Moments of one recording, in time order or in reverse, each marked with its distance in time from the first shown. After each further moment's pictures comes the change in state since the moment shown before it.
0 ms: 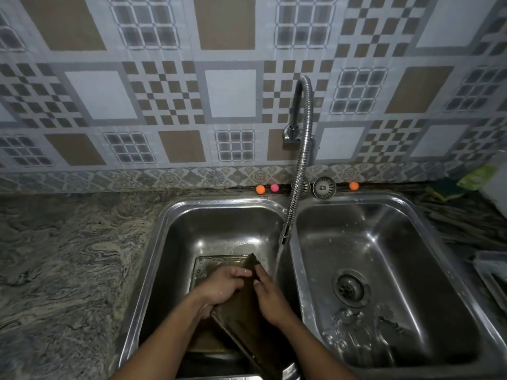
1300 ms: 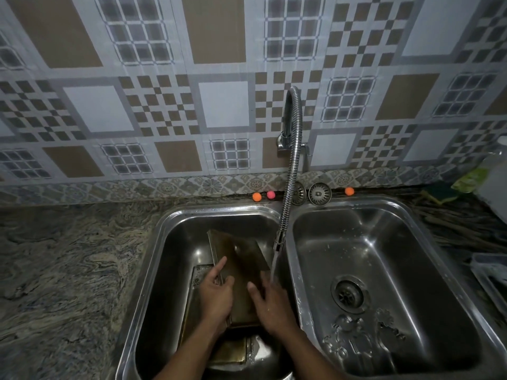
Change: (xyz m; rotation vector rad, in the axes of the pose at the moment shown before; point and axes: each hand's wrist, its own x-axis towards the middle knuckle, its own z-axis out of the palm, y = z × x) left_hand 0.004 -0.012 0.036 -0.534 0.621 0.194; right_hand -0.013 -0.007 -0.006 -0.193 0.124 -0.029
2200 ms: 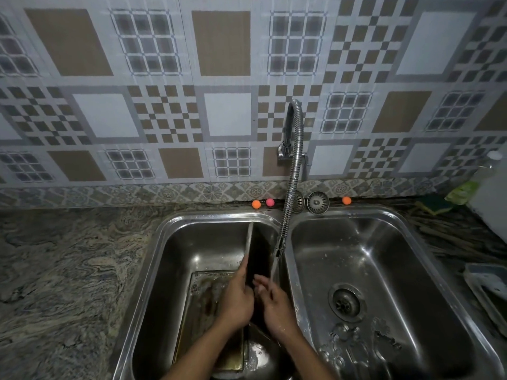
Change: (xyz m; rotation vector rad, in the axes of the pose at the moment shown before) left_hand -0.020 0.019 0.023 0.391 -0.391 0.217; right_hand -0.015 -0.019 -0.021 0.496 0.023 -0.012
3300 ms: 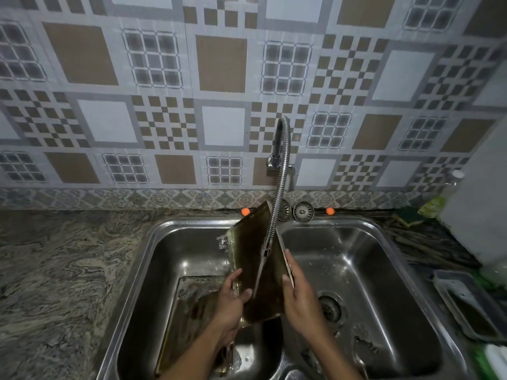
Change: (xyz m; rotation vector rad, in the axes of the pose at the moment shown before) left_hand -0.007 -0.013 0.022 -0.615 0.030 -0.268; right_hand -0.042 -0.046 -0.070 -0.282 0.181 -0.343
